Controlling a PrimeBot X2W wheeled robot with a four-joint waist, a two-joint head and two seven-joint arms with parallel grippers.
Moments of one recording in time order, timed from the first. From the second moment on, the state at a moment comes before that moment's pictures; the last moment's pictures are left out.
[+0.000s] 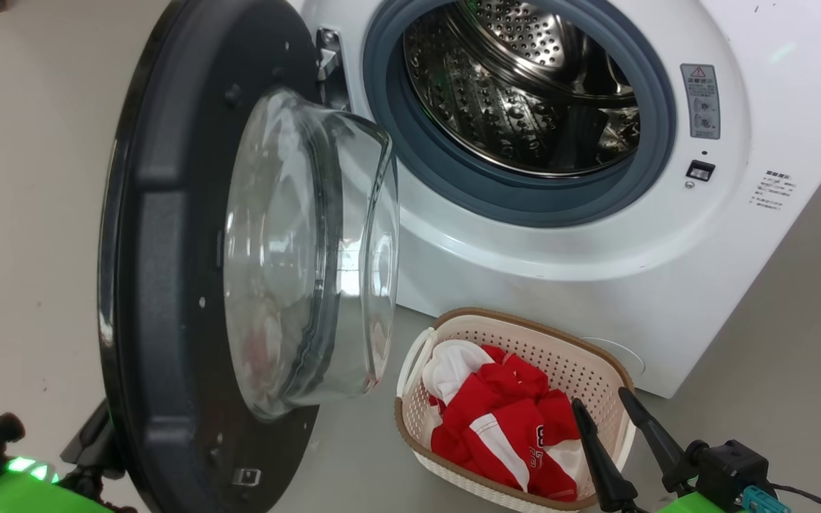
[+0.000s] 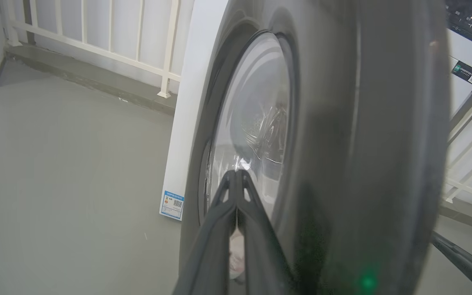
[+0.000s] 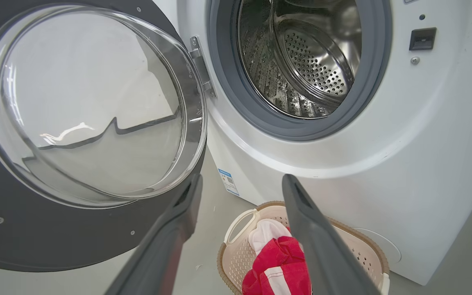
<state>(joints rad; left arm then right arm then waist) -0.13 0.61 -0.32 0.09 -0.99 -0.12 -0.25 0.06 -0.05 0.17 0.22 0.37 0.12 -0.26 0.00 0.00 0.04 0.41</state>
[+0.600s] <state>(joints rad) -0.24 0.62 -0.48 0.03 -0.96 -0.12 -0.25 0.05 -0.05 0.17 0.22 0.38 0.12 -0.26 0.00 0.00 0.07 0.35</state>
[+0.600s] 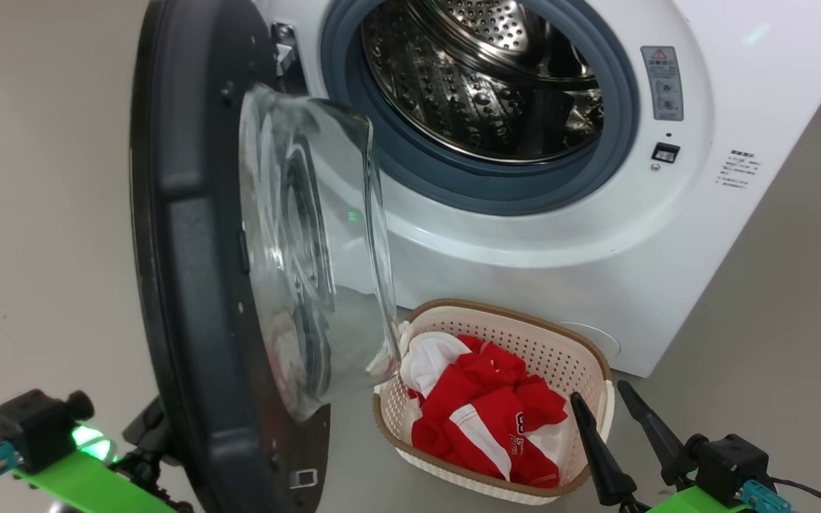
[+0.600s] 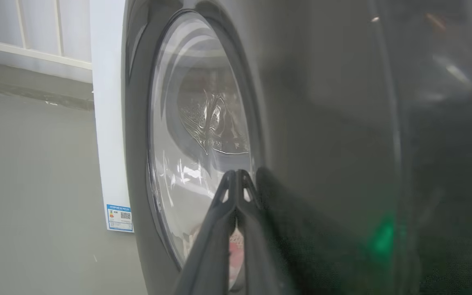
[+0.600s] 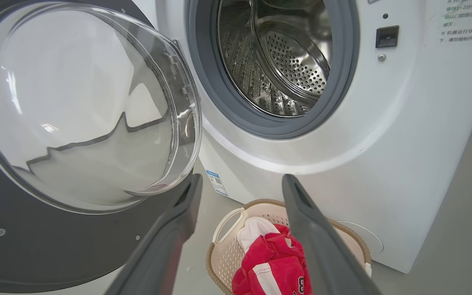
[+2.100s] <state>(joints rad) -0.72 0.42 -0.67 0.20 -0.93 -0.12 -0.26 -0.08 -0.05 0.12 0.16 0.39 0.12 -0.26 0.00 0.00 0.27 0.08</state>
